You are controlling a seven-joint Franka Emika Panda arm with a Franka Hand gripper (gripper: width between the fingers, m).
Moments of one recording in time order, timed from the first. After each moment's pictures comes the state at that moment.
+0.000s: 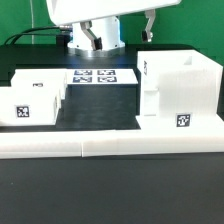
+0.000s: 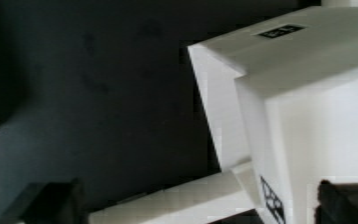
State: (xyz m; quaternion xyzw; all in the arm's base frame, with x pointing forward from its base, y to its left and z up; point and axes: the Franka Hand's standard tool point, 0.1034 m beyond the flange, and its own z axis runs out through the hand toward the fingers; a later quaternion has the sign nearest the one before) arm 0.561 0.013 0.132 -0.99 0.10 -0.04 0.09
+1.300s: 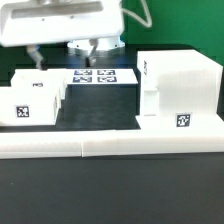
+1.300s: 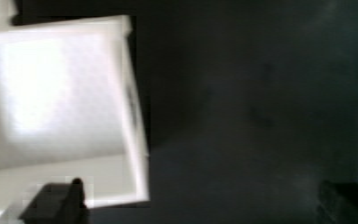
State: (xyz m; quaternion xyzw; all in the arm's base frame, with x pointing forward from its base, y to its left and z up) arm 0.531 -0.089 0.081 -1.00 0.03 -0.03 0.04
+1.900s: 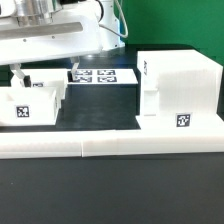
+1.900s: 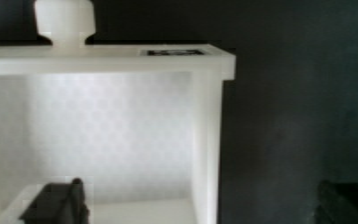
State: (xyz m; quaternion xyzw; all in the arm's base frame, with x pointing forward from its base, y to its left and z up) arm 0.523 -0.109 0.058 -1.00 0.00 0.00 0.05
